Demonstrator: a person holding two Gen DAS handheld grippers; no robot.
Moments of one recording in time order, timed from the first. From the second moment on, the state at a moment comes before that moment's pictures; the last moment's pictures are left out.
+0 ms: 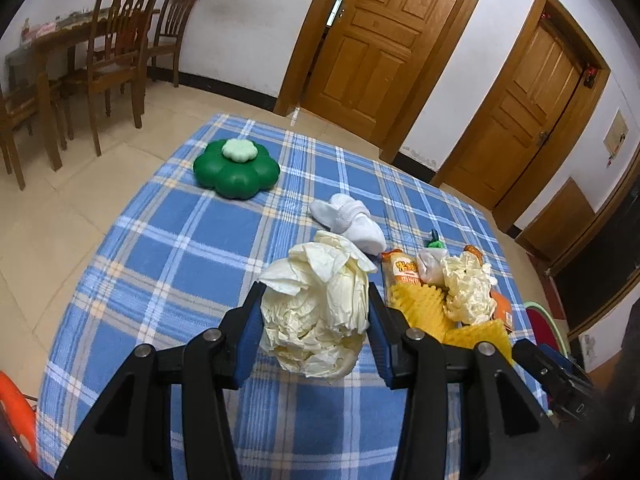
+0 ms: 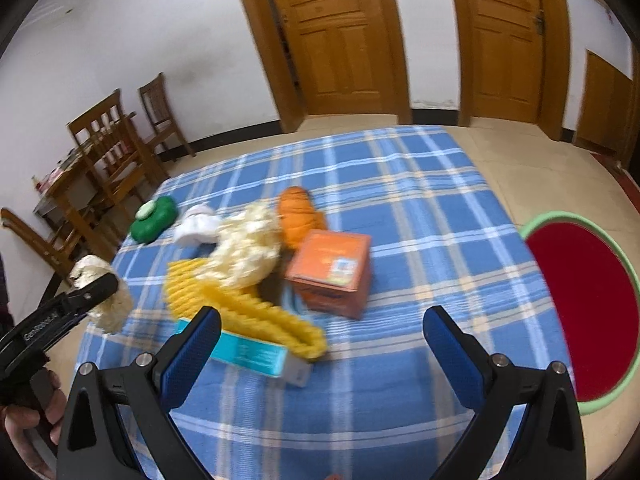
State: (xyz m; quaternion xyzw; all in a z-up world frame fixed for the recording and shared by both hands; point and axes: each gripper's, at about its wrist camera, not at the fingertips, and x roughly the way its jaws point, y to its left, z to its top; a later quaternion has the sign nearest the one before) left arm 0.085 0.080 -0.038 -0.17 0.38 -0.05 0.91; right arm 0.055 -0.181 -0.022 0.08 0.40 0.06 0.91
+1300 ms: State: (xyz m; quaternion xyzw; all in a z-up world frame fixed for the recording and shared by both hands) left arm 0.097 0.074 -0.049 -0.18 0.39 -0.14 0.89; right arm 0.038 -0.180 -0.010 0.09 0.40 0.09 0.91
